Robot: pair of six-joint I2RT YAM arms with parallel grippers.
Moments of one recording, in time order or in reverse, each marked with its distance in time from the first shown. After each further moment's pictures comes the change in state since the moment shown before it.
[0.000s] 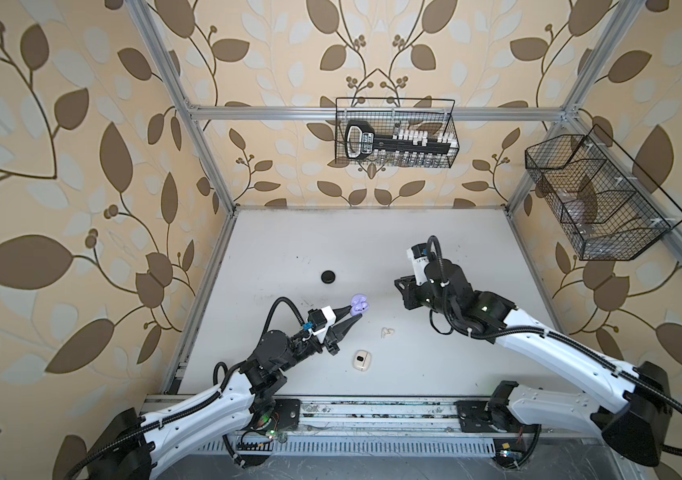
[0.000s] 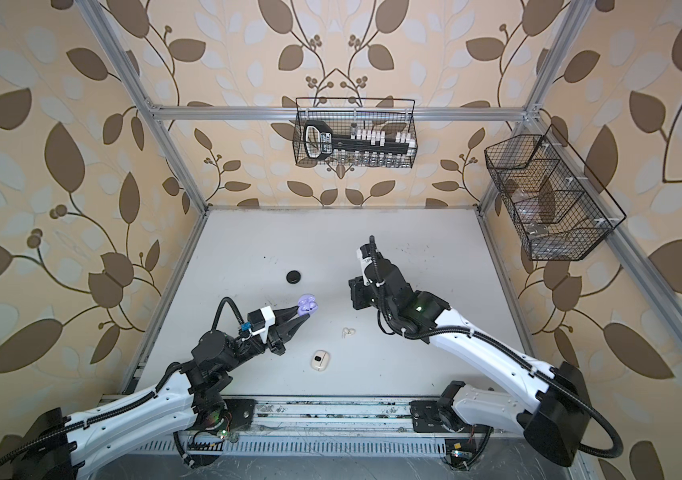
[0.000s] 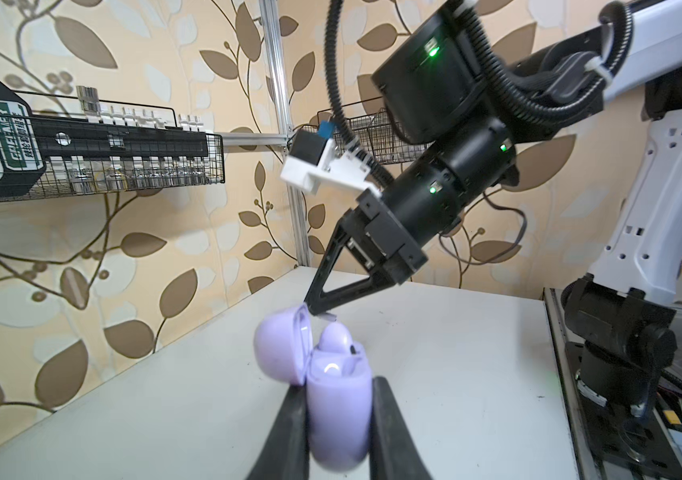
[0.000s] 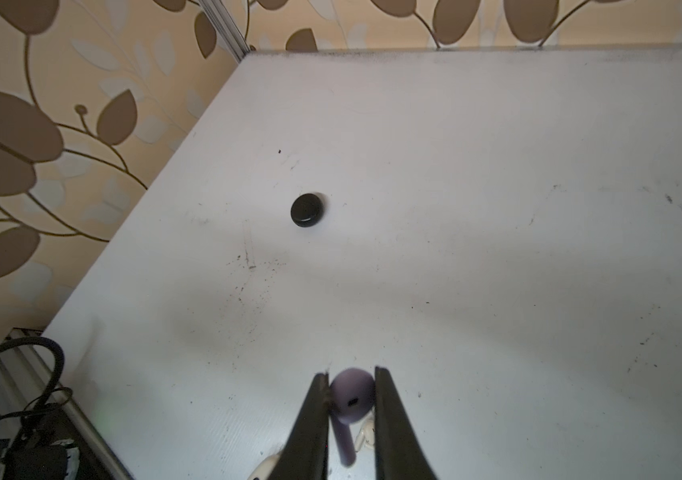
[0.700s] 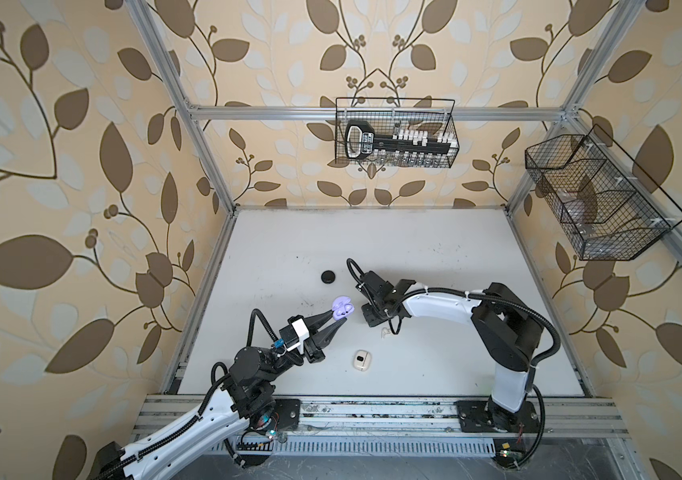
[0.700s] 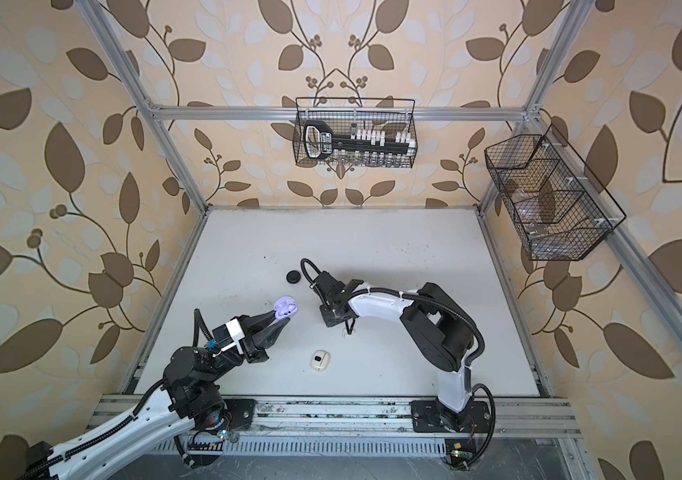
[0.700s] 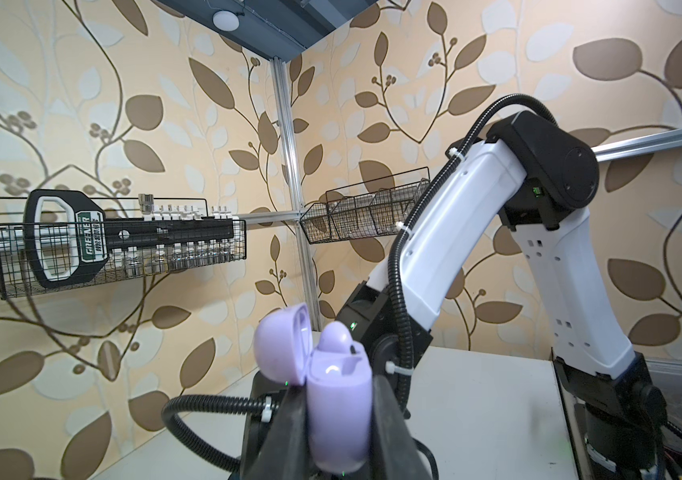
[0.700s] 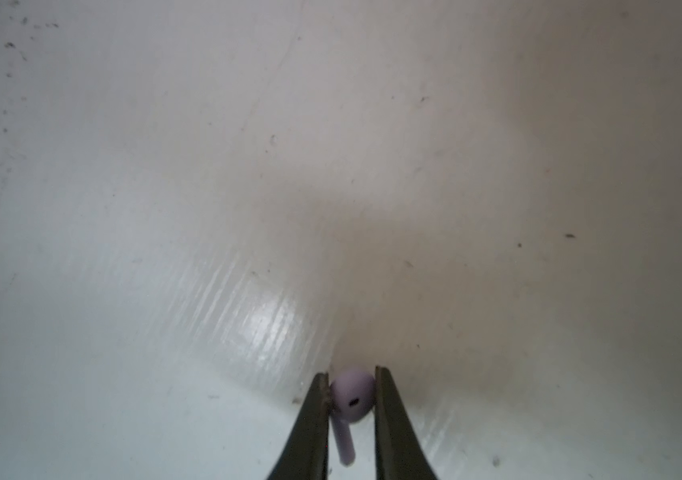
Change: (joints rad) left arm 0.000 -0.350 -0.047 -0.110 -0.004 0.023; right arm 0.073 0.753 0.262 -0.167 -0.009 -0.037
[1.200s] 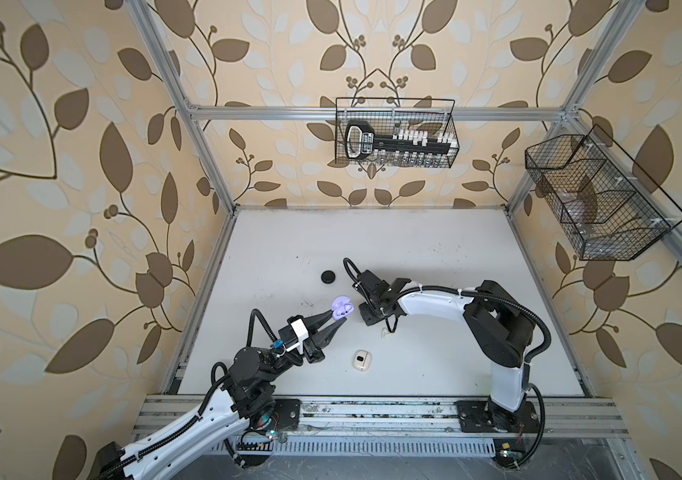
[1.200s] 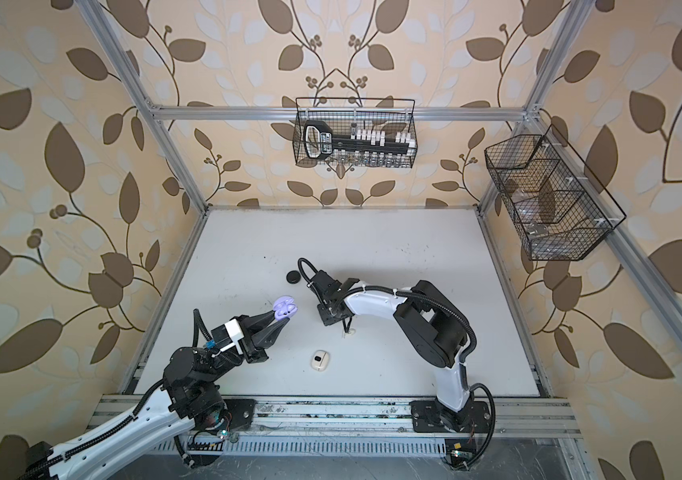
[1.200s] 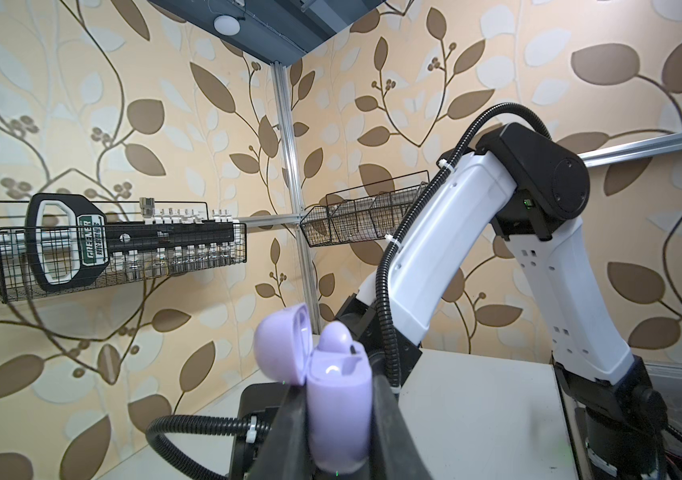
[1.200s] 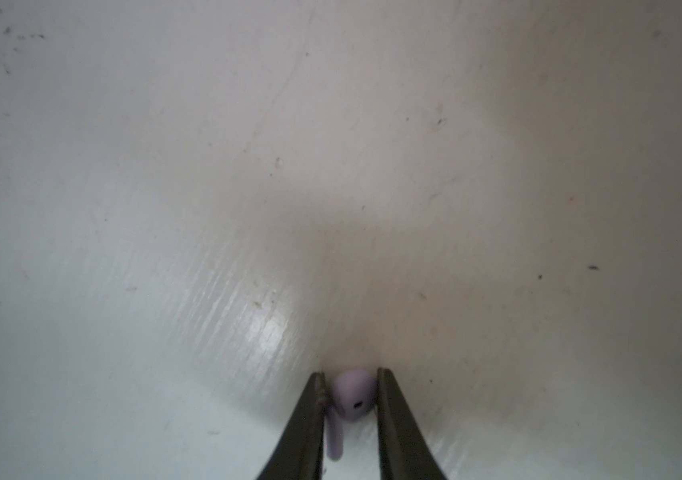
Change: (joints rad) left arm 0.000 0.000 0.000 0.015 0.000 -0.003; right arm 0.010 0.093 0.065 -0.008 0.000 -0.011
